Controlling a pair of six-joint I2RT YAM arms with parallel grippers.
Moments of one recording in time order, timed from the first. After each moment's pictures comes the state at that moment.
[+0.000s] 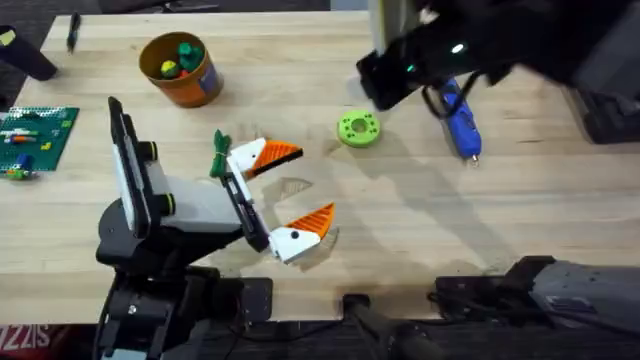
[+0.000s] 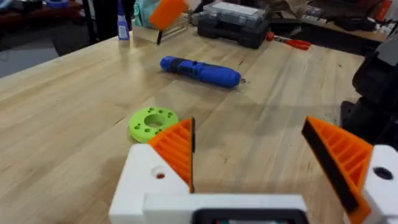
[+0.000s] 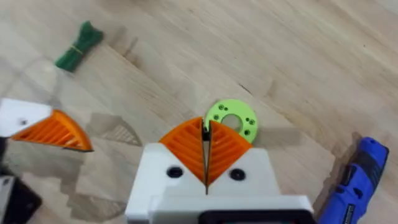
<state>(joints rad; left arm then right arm) -0.10 0.01 0.02 -0.11 0.98 -0.01 0.63 1.45 1.31 -0.78 0.00 0.00</state>
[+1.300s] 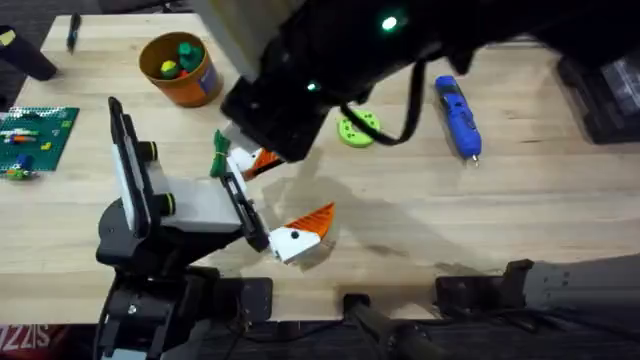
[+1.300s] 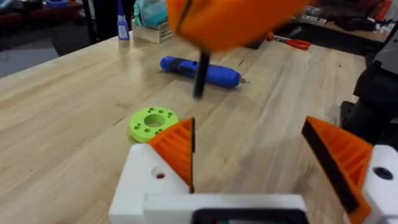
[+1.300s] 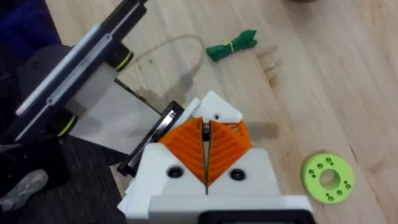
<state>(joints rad) -0.10 0.01 0.02 -0.11 0.98 -0.01 1.06 1.63 1.83 -1.11 -0.07 -0.04</state>
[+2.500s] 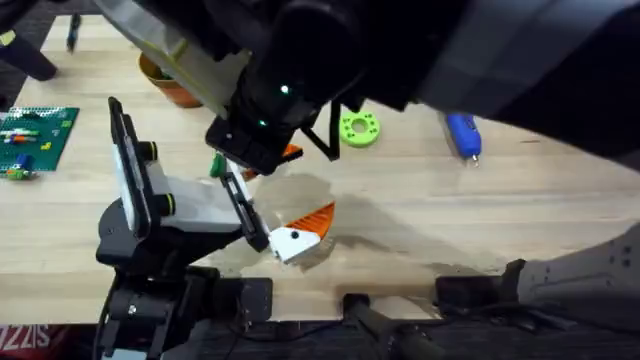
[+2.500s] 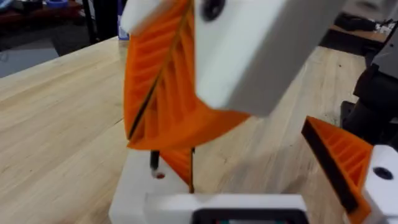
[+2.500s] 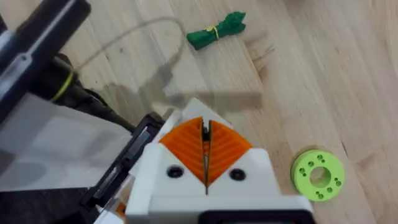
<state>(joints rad) -0.10 0.01 0.02 -0.11 0.98 -0.01 1.09 1.77 1.83 -1.09 0.02 -0.05</state>
